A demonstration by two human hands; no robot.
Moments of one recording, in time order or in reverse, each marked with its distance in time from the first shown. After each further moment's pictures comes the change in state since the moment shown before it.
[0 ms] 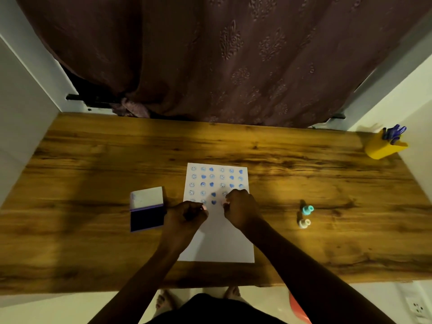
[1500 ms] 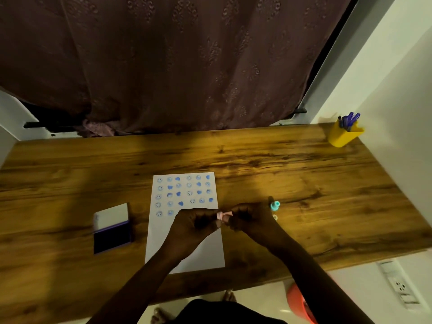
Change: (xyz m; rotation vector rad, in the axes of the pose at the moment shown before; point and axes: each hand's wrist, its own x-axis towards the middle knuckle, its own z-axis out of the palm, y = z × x) left_hand -0.020 0.058 0.077 -0.056 -0.337 0.299; right_hand -0.078 0.104 -0.076 0.991 -0.056 -0.120
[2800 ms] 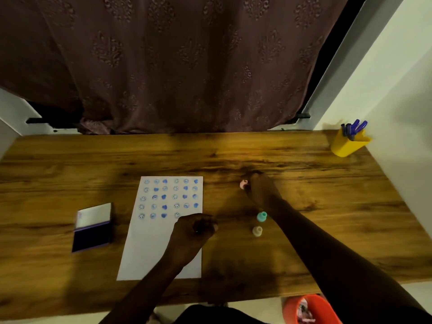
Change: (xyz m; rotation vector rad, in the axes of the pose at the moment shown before) left_hand 0.024 -0.028 0.064 0.068 0.114 -0.291; right_hand 0.121 0.045 -0.105 -0.857 0.134 0.052
